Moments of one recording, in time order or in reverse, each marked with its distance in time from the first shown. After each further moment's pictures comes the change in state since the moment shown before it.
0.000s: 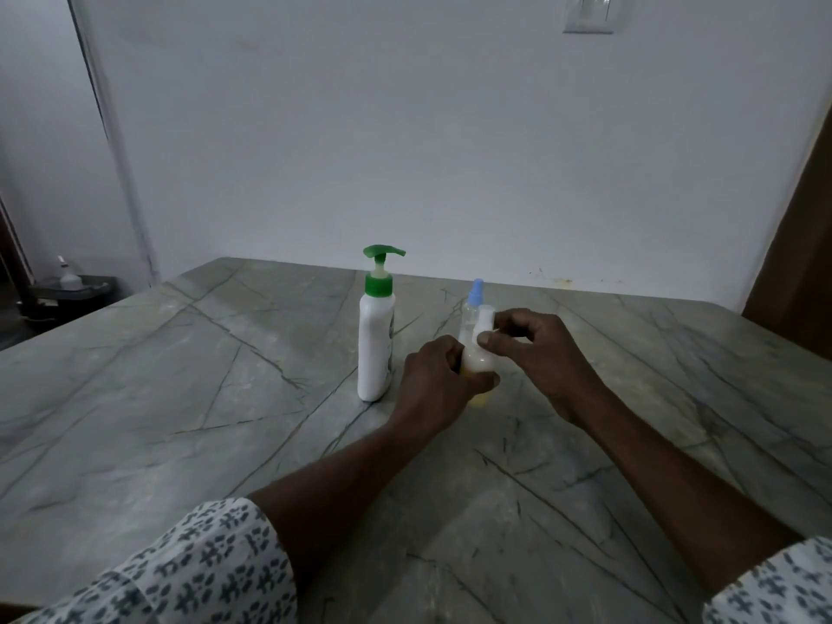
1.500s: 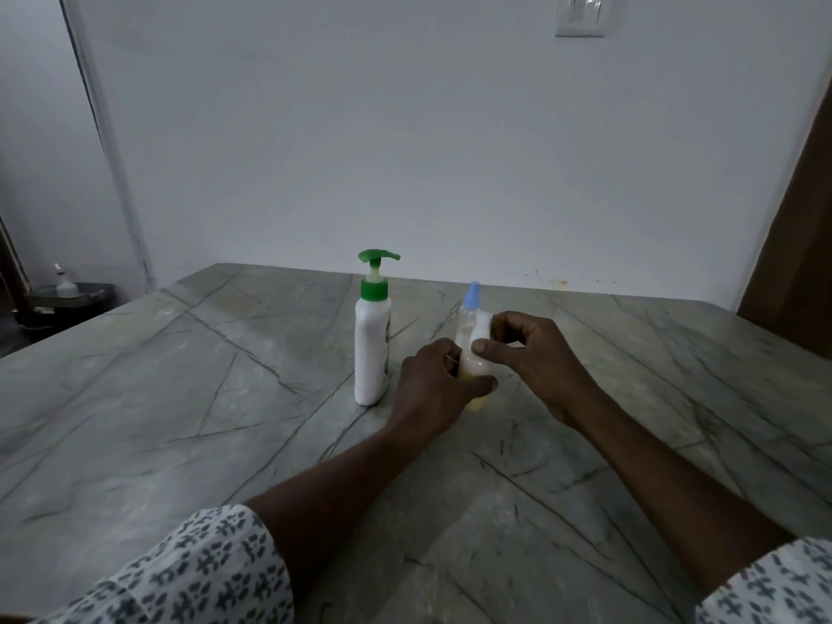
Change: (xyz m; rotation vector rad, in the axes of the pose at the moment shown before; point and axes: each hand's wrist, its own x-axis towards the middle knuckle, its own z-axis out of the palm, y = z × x) left_hand -0.001 0.001 0.000 0.032 0.011 0.006; right_hand -0.002 -0.002 0.001 0.006 -0.037 -0.013
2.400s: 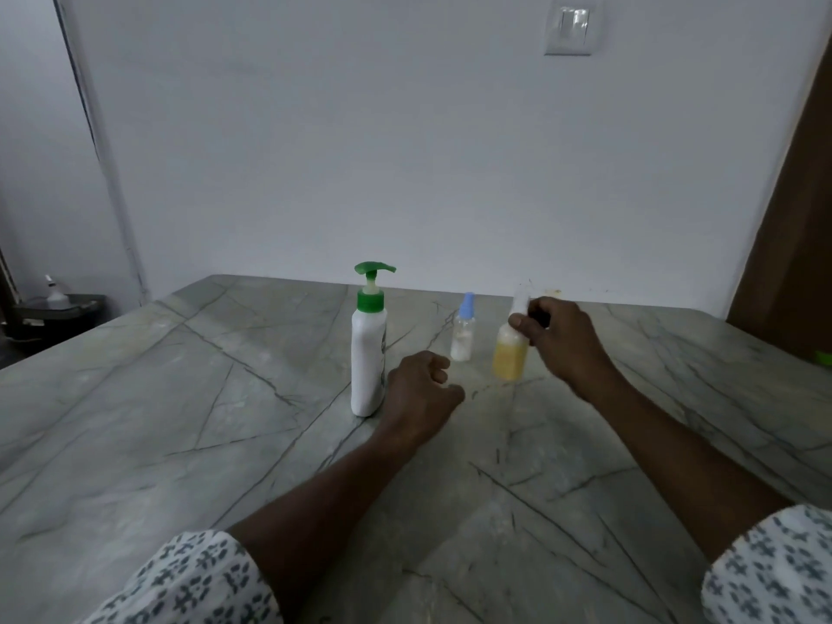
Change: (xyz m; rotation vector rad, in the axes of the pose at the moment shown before) left_hand -0.002 -0.004 -0.009 -0.009 0.035 -0.084; right_hand 0.027 0.001 -0.034 -0.343 0.222 0.011
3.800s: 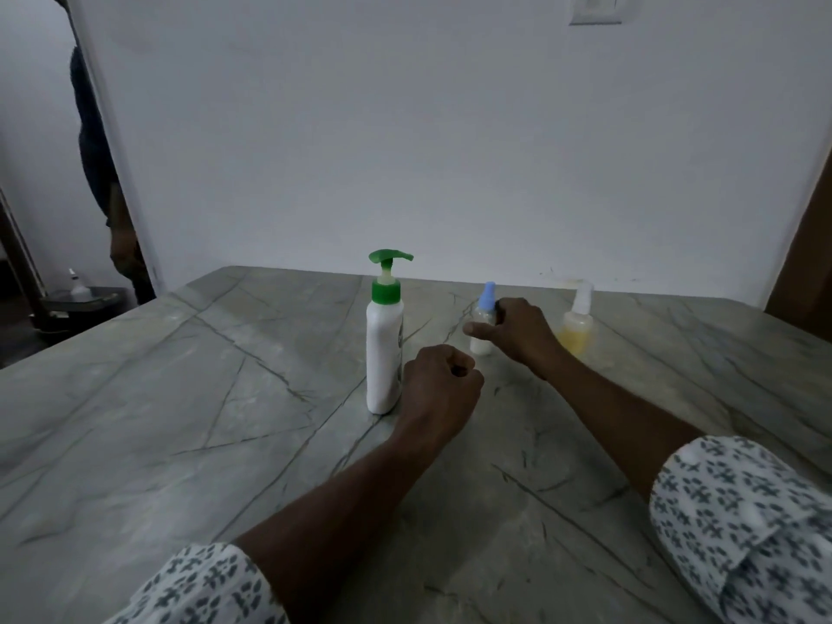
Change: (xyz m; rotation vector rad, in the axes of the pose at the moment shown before) left_hand 0.004 0.004 0.003 0.019 0.075 -0.001; right_hand 0.044 0.019 0.084 -0.107 -0.224 0.072
